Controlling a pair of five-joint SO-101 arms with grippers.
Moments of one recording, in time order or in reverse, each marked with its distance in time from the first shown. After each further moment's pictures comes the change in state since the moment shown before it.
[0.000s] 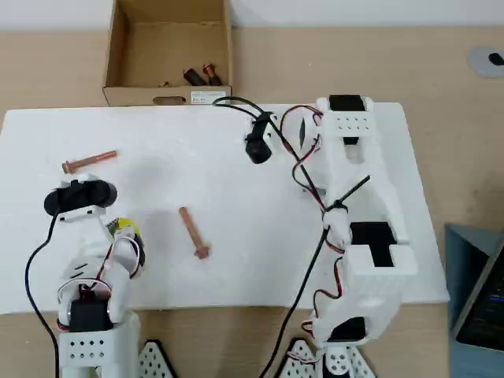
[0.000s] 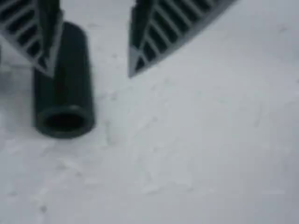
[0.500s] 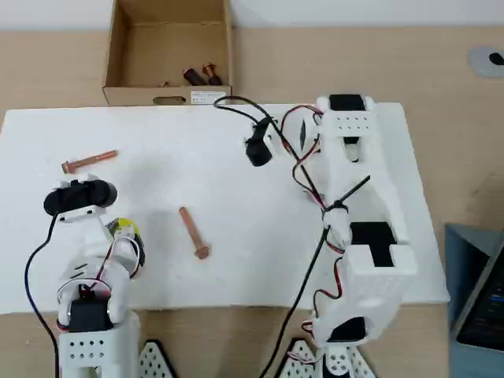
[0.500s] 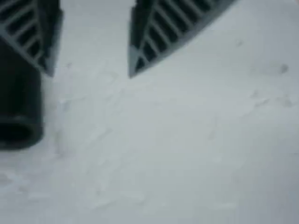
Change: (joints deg) left arm 0.0 0.0 0.0 0.0 0.0; right arm 0.0 0.0 0.0 4.6 -1.6
